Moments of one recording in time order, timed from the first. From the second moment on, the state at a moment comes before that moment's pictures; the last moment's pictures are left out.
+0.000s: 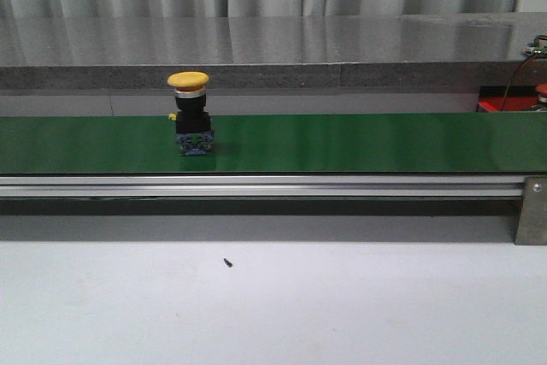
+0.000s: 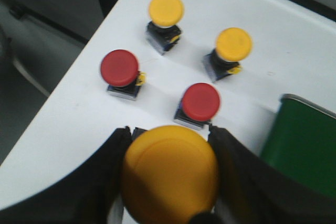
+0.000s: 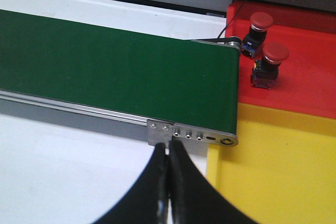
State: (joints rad) left arm 0.58 1.70 -1.43 -0.28 0.72 0.27; right arm -0.04 0.55 -0.59 0.24 0.63 -0.28
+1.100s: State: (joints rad) left arm 0.19 1.77 -1.32 -0.33 0.75 0.30; right arm -0.04 0.55 -0.59 0.24 0.63 -0.28
